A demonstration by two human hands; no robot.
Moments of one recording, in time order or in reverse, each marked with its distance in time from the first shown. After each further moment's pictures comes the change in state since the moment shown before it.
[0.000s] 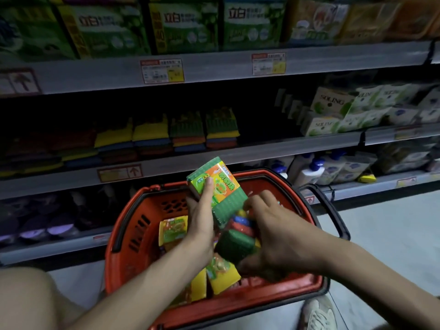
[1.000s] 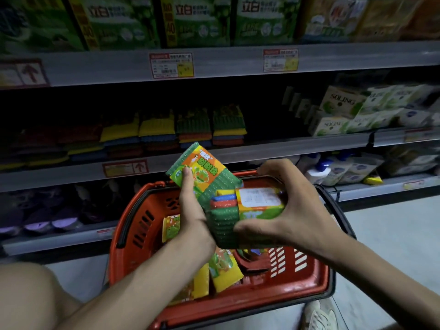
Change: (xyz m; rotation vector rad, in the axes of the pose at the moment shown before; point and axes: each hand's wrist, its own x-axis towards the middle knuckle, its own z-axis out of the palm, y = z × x) left_hand -0.021 0.036 0.005 -0.417 -0.193 -0.210; right_hand 0.006 0.004 -0.006 0.477 0.536 -0.140
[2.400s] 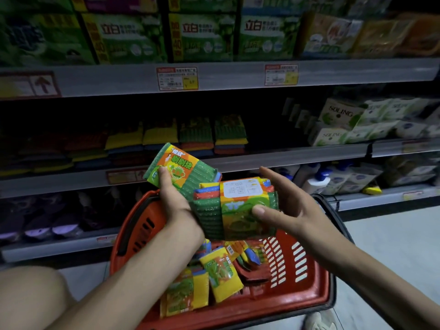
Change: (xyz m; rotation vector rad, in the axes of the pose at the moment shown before) left_hand 0.012 0.037 0.005 -0.082 0.142 0.188; right_hand -0.006 -0.004 -0.008 0.580 -0.141 0.286
